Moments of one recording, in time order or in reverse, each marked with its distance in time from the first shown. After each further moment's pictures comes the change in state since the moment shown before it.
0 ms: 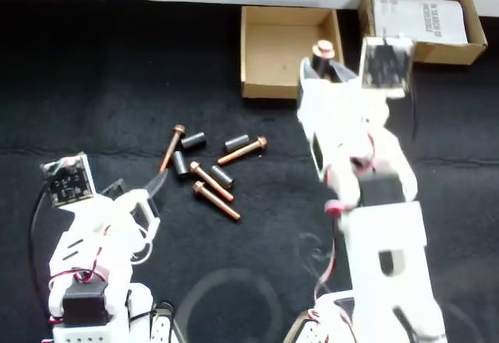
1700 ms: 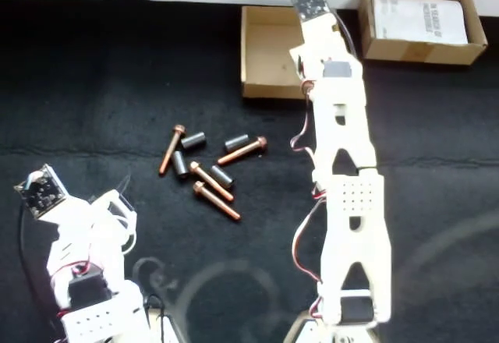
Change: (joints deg) left arm -14.1 -0.3 17.0 -11.3 4.1; right arm 6.0 99.6 -94.7 15.5 27.0
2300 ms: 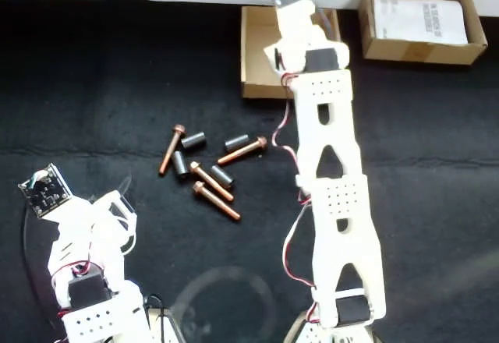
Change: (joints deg) left arm 0.0 0.0 0.0 0.0 -2.2; right arm -8.0 -2.2 -26.0 36.7 -6.3
